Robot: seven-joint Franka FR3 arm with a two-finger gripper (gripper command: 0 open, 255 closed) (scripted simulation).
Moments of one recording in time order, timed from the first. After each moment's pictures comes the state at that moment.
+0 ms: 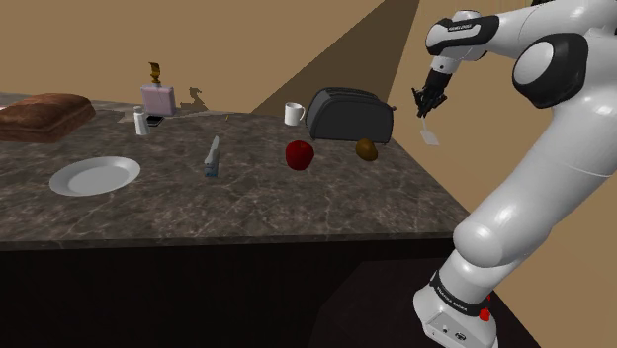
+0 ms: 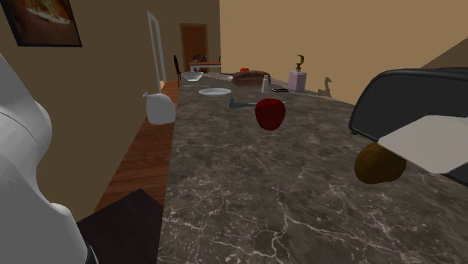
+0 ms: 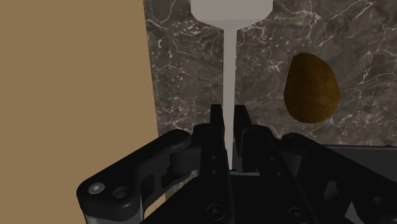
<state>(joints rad) -0.37 -0.04 -0.49 -1.77 -0.01 1.80 -0.18</state>
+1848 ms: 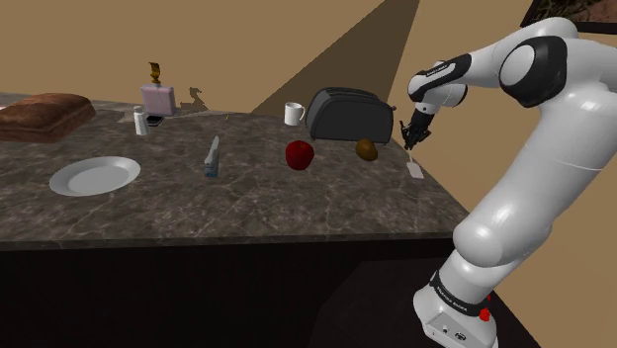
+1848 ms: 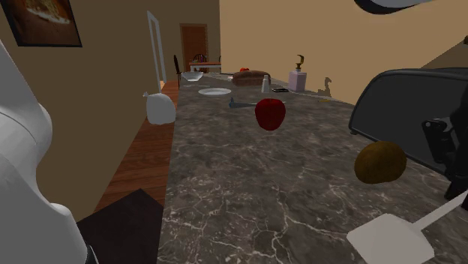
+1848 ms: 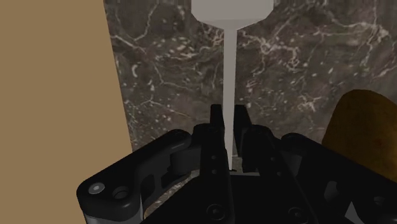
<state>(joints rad) -0.38 0.03 -0.50 -2.07 0.03 2.17 -0.21</state>
